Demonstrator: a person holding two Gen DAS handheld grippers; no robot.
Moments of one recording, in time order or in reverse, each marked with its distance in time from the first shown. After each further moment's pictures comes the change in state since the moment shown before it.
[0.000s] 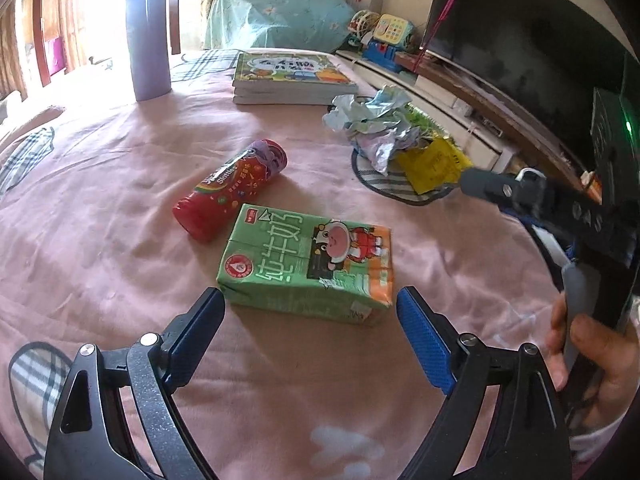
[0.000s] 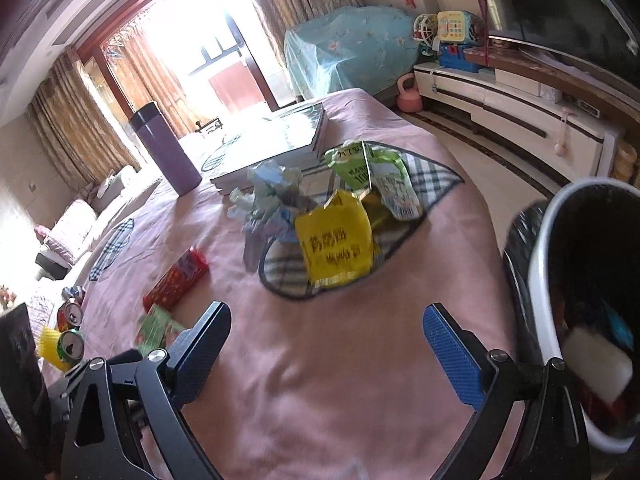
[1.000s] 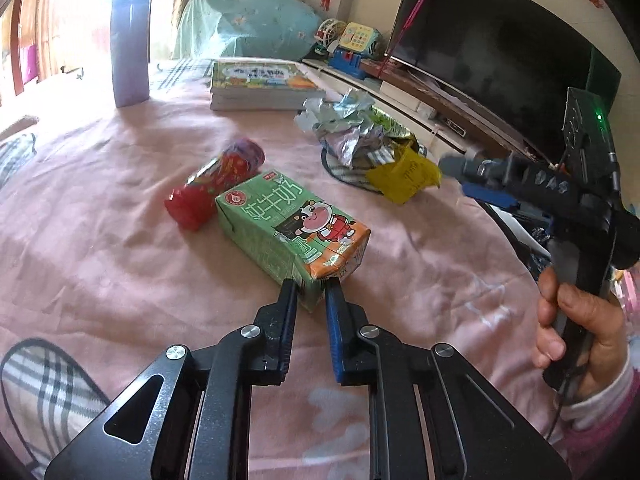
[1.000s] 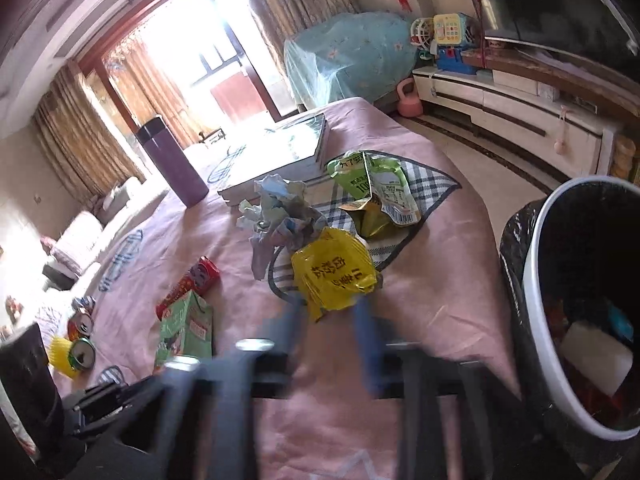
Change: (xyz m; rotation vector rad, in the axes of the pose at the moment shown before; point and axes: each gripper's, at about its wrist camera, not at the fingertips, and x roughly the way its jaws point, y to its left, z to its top) left arm -0.022 0.012 -0.018 0.040 -0.030 -0.150; right arm -0.024 -0.003 -0.008 0.059 -0.052 0.037
